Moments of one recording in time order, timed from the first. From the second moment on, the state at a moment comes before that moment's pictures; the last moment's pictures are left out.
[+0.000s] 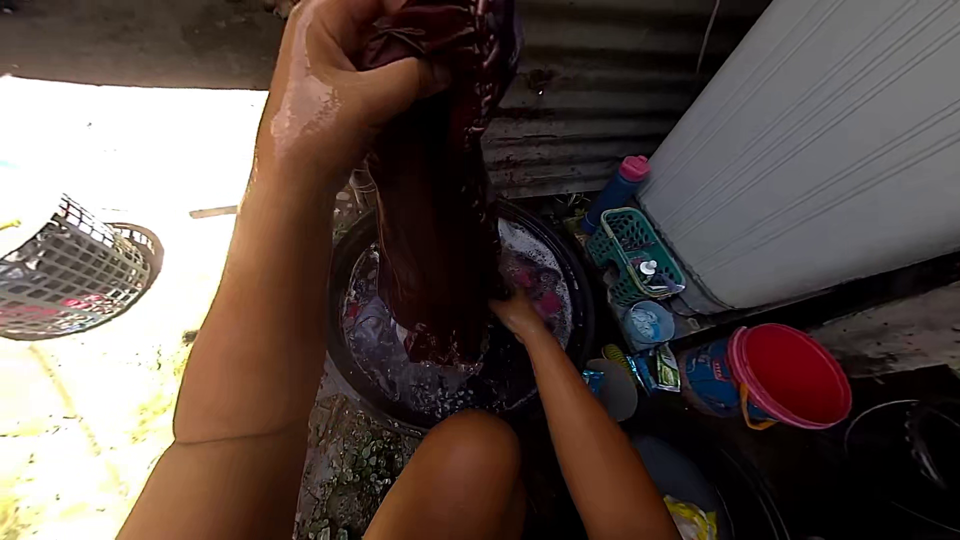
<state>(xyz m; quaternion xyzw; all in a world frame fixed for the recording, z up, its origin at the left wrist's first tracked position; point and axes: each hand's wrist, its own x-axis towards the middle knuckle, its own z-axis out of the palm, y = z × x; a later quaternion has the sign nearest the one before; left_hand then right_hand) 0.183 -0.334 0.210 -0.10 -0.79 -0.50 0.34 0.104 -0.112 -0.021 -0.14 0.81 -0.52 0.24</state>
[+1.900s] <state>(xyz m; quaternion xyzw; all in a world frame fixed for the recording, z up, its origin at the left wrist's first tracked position) 0.147 -0.207 0.032 0.14 -0.35 -0.88 0.28 0.132 -0.083 0.007 0.01 0.48 -0.87 0.07</state>
